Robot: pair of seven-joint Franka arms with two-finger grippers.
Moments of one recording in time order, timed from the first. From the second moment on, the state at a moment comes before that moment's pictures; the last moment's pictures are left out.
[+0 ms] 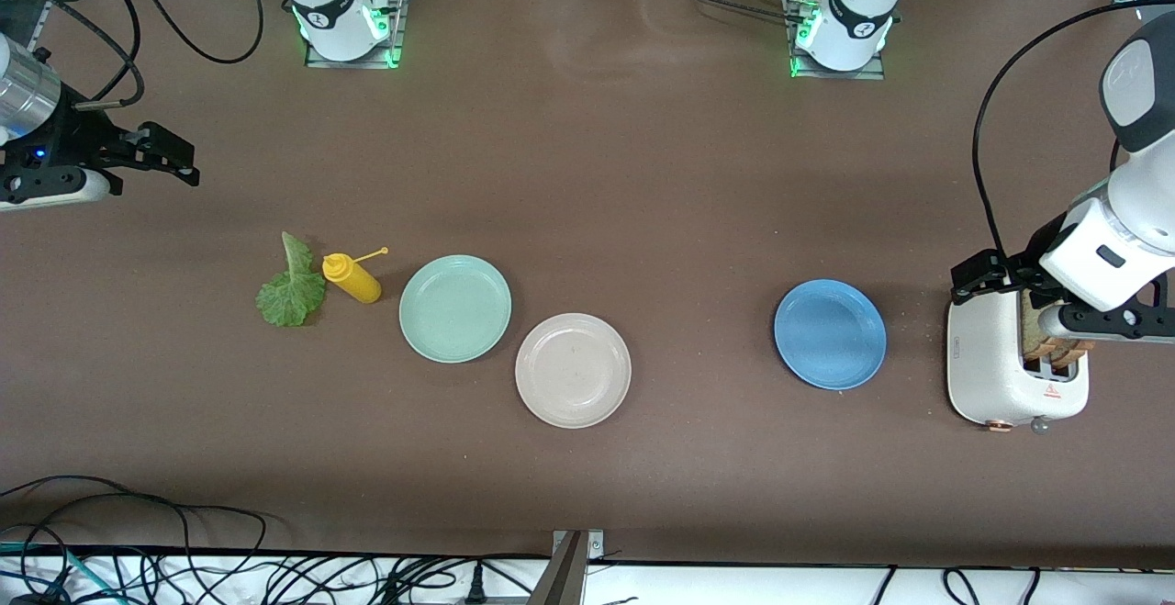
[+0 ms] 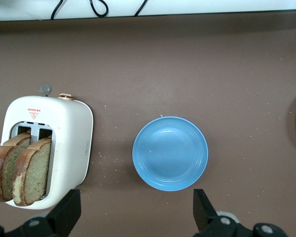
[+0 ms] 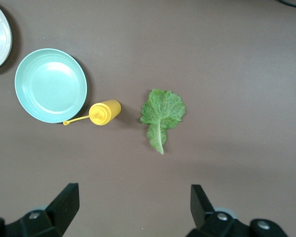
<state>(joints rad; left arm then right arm) 0.12 0.32 -0.21 -1.38 0.07 1.76 -0.06 0.04 -0.01 -0.02 -1.72 0.02 1.69 -0.12</state>
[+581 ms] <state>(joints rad) 0.12 0.30 -0.22 -1.38 0.07 1.76 -0.06 0.04 -0.01 -0.02 -1.72 0.02 1.69 -0.12</state>
